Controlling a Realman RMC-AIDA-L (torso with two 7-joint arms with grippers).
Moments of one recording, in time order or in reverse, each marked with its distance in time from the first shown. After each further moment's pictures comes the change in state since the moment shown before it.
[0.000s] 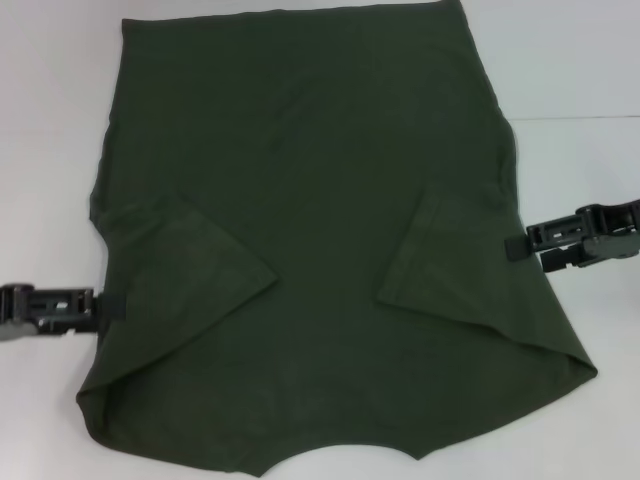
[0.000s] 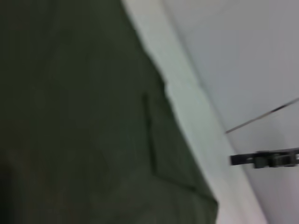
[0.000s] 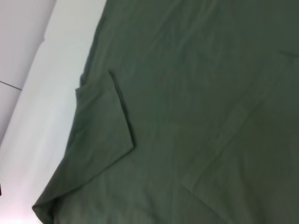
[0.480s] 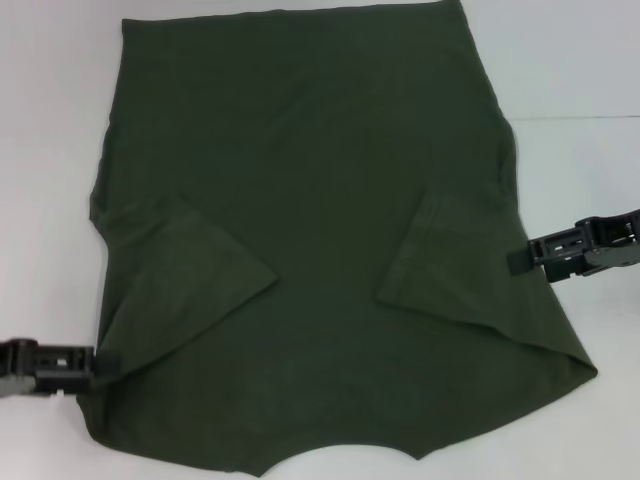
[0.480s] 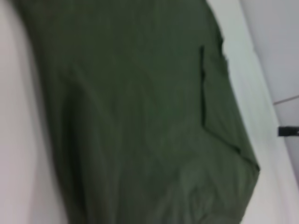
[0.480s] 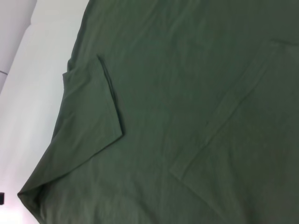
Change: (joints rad) left arm 0.012 -0.010 0.007 -0.023 0.151 -0.033 -0.029; right arm 0.006 0.003 -0.022 0.001 -0.030 0.009 -0.008
